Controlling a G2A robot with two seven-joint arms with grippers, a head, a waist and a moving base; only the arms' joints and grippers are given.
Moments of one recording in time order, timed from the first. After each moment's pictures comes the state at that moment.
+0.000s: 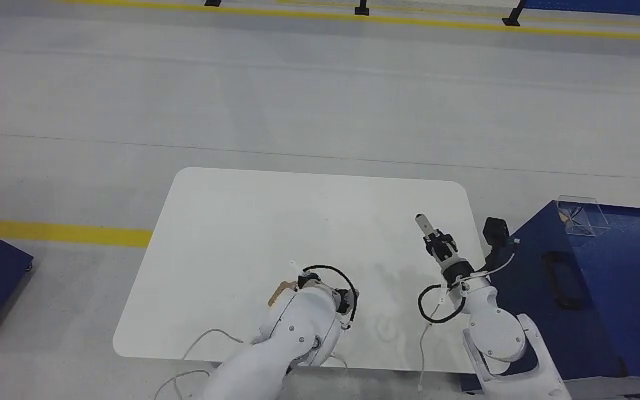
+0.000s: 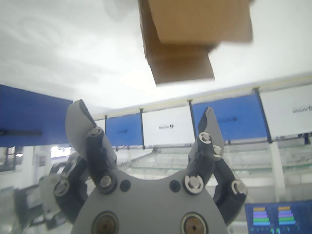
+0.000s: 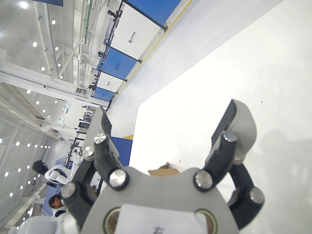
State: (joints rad) left arm 1.05 -1.46 -0.78 -1.87 -1.62 -0.16 1.28; right arm -1.47 -1.17 1.49 -1.89 -0.26 0.19 0.20
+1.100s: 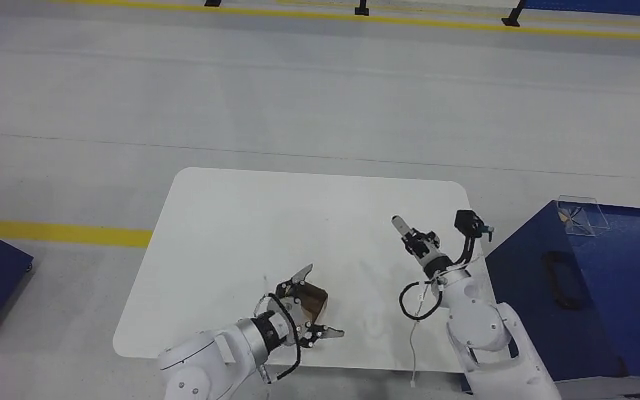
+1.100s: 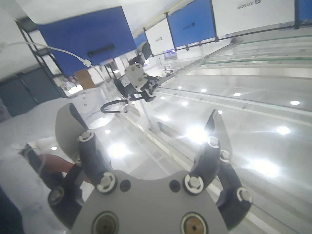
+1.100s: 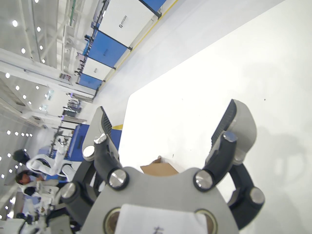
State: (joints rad) left arm 1.48 -1.29 -1.18 -2.16 -1.35 0.74 0.41; right arm -1.38 -1.17 1.34 -1.86 -0.47 0.26 0.29
